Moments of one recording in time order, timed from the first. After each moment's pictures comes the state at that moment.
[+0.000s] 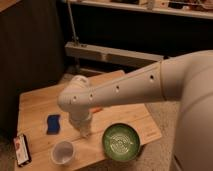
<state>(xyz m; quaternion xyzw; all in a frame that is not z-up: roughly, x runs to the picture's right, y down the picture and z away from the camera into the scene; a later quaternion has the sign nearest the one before) -0.111 0.176 0.661 -0.26 0.17 0.62 0.72</state>
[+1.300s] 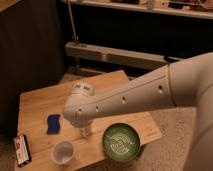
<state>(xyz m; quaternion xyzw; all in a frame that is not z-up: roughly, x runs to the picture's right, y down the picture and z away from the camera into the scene) -0.121 0.157 0.681 -0.23 0.12 0.64 0.72</state>
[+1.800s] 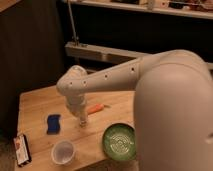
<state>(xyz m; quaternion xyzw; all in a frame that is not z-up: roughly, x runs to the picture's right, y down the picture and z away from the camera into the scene) -0.155 0.111 0.749 -0.27 0.18 0.63 0.70</state>
